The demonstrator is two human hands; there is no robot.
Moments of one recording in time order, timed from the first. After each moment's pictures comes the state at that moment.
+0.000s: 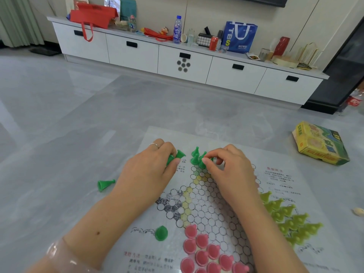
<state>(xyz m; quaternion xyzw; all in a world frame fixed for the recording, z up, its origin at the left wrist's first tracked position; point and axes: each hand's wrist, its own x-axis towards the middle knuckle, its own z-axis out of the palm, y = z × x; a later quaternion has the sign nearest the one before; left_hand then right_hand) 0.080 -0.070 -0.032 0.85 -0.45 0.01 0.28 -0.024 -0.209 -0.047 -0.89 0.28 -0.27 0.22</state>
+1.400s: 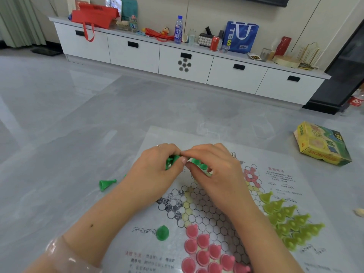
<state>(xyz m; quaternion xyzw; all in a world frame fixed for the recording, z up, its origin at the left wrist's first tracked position) 0.080 -0.072 -0.033 0.79 -0.44 -0.08 0.43 -0.016 -0.191 -0.046 -0.91 0.06 -0.36 0.19</state>
